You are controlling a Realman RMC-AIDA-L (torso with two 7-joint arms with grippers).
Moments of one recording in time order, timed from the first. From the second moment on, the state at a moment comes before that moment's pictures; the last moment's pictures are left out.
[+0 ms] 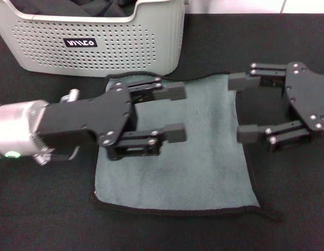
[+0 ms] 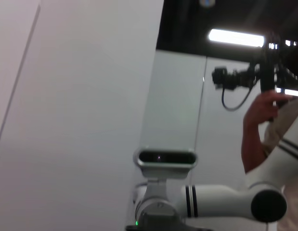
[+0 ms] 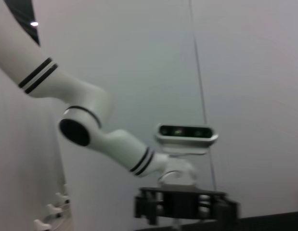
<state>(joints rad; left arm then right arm) -0.60 -1.91 1.78 0.21 0.71 1.93 -0.97 0.50 1.92 -1.28 -0.91 1.81 1.78 -1.69</state>
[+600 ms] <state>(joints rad) -0.65 -1.90 1.75 0.23 0.72 1.86 -1.03 0.50 1.93 -1.31 -0.91 1.80 1.78 -1.70</state>
